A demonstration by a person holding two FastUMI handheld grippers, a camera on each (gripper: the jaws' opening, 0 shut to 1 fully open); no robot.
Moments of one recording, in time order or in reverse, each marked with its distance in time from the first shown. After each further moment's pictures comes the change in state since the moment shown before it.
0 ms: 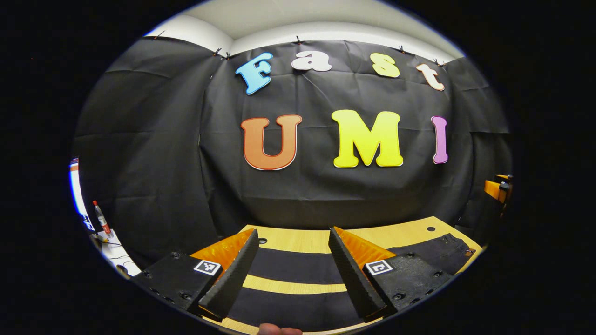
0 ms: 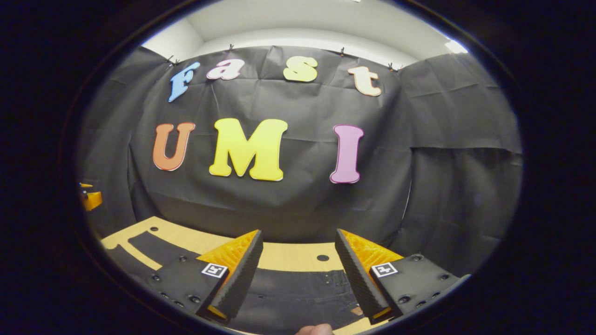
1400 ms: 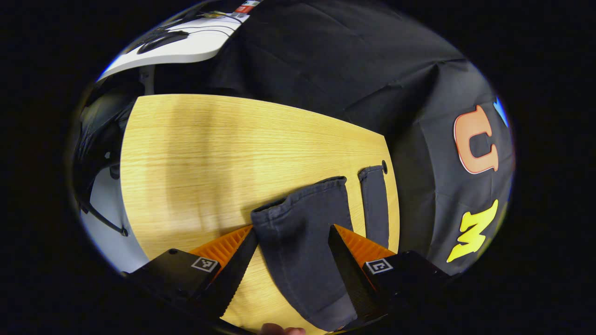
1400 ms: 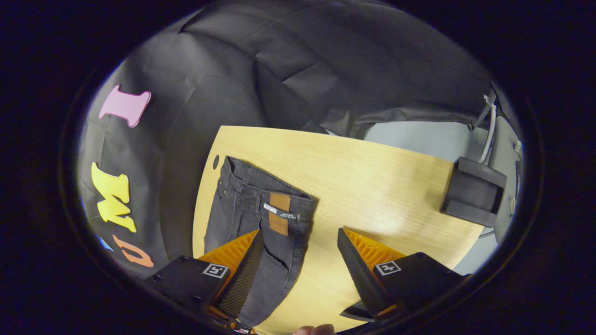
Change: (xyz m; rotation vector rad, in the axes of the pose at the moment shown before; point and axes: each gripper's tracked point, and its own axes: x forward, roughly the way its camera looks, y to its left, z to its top) left arm -0.020 0.138 -0.281 -1.180 0.643 0.449; right arm -0.010 -0.202 -0.316 1.107 0.786 -0.378
